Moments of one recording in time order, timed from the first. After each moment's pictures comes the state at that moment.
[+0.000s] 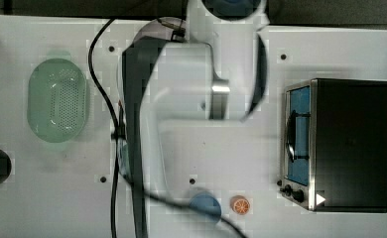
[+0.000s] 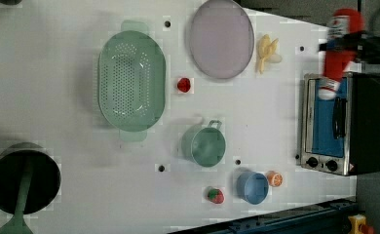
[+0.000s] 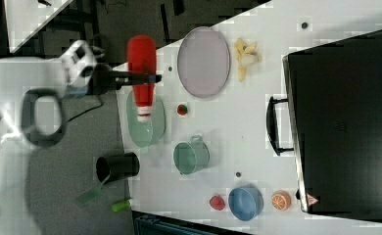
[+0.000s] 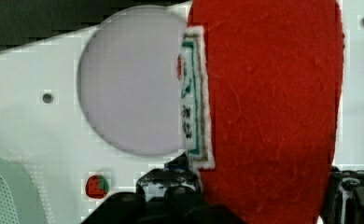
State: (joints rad) arm -0.13 0.24 0.11 -1.64 0.02 0.38 -0.55
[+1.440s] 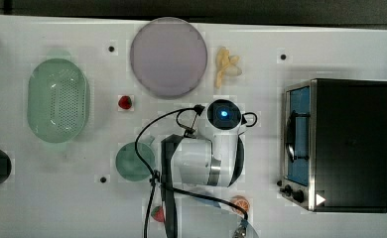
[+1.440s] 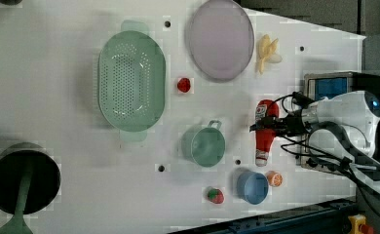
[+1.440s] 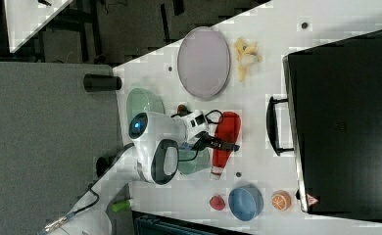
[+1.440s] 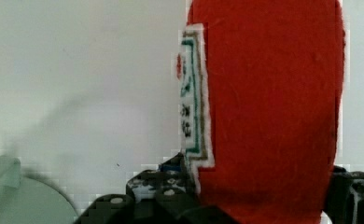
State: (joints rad) arm -0.19 0.31 0.11 -2.34 0.01 0.83 -0.55
